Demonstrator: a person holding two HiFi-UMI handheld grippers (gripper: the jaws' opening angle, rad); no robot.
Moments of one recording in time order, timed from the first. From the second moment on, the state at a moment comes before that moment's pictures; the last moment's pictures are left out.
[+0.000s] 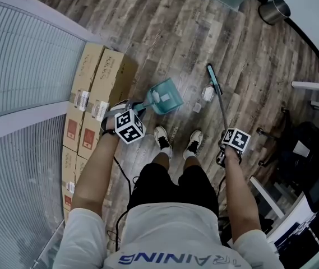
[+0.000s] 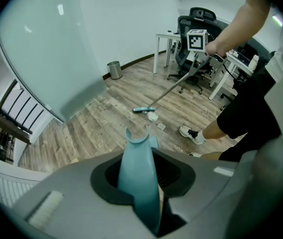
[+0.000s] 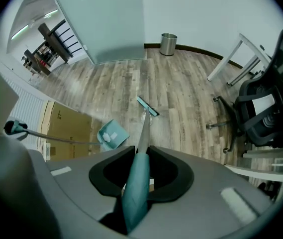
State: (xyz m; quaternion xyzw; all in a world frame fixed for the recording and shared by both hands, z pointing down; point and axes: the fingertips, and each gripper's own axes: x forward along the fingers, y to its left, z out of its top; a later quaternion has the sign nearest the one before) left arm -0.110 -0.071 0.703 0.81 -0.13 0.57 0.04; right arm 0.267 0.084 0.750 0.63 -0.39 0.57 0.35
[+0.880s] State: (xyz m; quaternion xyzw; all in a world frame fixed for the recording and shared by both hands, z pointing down) left arm -0.108 -0.071 0.702 0.81 -0.13 0.57 0.04; right arm 0.146 0.083 0.735 0.55 -0.44 0.67 0.24
